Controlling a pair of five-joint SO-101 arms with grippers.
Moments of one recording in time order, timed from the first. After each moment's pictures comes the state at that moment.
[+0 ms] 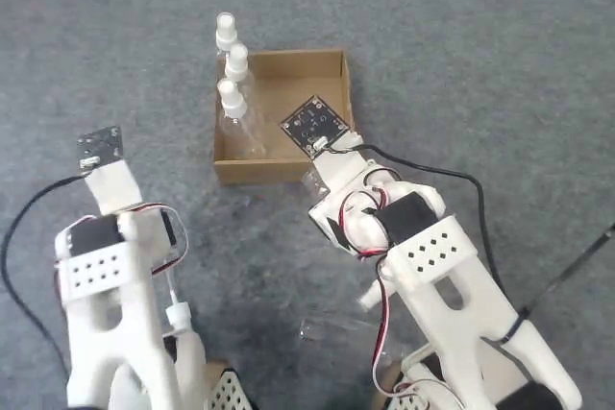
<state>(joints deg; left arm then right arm) -24.1 -42.1 58.6 72.9 7.3 -34.4 -33.1 38.8 61.2 11.5</state>
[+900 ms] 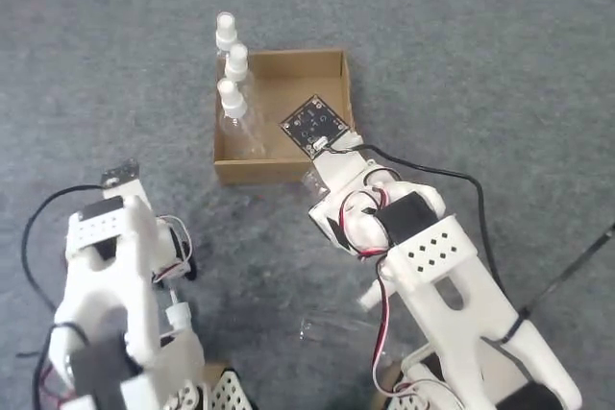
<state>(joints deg) -26.1 -15.5 58.2 69.9 7.5 -34.4 -33.1 38.8 61.2 11.5</state>
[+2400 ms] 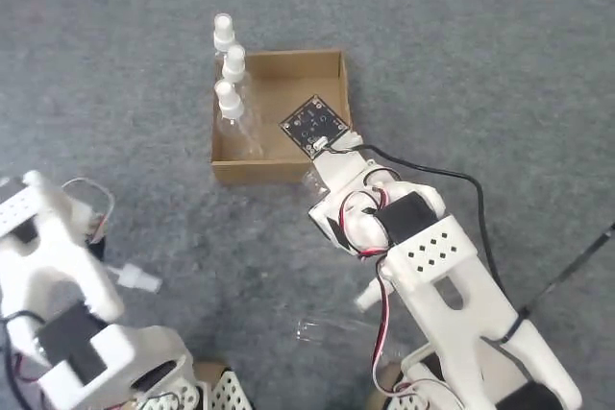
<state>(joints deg) -45.9 -4.0 34.1 74.6 32.2 -34.4 -33.1 38.8 61.2 11.5</state>
